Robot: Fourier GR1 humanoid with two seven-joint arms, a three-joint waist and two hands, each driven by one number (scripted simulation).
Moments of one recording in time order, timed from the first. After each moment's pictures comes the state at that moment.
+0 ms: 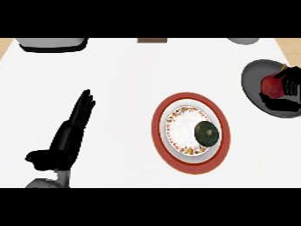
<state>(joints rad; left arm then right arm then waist) -0.04 0.19 -0.25 -1.56 0.14 0.17 -0.13 -0.48 -0.59 0.11 -0.84 0.21 -0.46 -0.36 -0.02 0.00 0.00</state>
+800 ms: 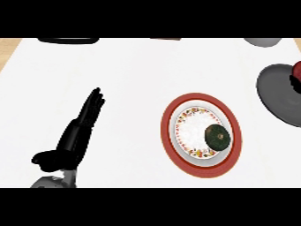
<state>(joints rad) -0.06 0.16 -0.28 -1.59 0.12 0.13 -0.12 -0.76 -0.65 -0.15 -0.28 0.16 -0.50 -0.67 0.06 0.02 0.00</state>
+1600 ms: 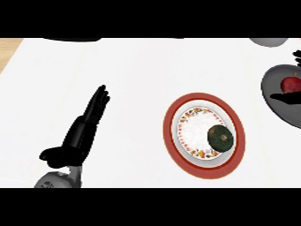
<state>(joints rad) -0.09 0.13 -0.28 -1.56 0.10 0.12 -0.13 -0.84 -0.63 -0.11 -0.12 0.20 -0.15 -0.63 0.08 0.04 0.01</state>
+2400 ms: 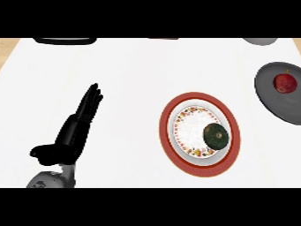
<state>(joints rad) -0.09 0.15 -0.25 -1.57 0.11 0.11 -0.11 -0.72 -0.80 -0.30 -0.09 0.01 0.36 -0.77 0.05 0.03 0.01</state>
